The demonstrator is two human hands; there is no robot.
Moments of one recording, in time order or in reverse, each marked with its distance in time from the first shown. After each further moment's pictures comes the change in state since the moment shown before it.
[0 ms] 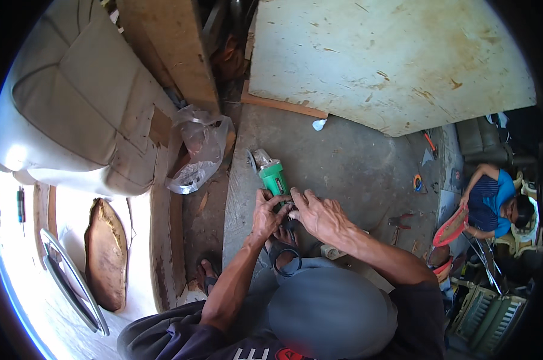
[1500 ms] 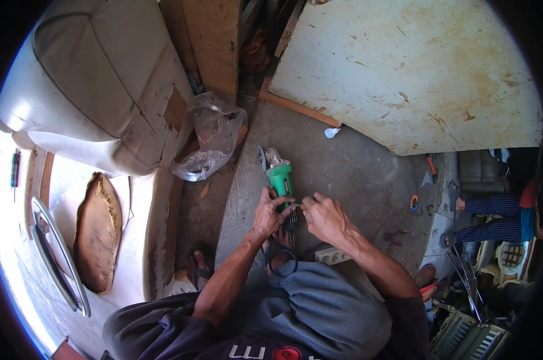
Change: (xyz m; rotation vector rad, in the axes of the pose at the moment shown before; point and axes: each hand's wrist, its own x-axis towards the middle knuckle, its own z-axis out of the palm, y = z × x) left_hand 0.000 -0.004 0.000 -0.025 -0.007 -0.013; right_hand 0.014 0.011 0.009 0.075 -0.011 0.003
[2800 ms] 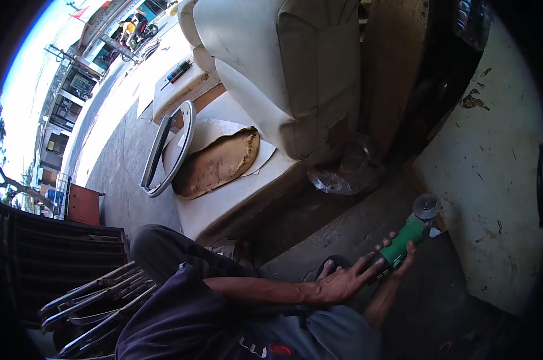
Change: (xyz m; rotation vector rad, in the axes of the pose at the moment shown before) left_hand -0.045 0.155 -0.015 0.316 -0.302 -0.338; right_hand 0.066 0.060 0.064 2.360 -0.042 -0.037
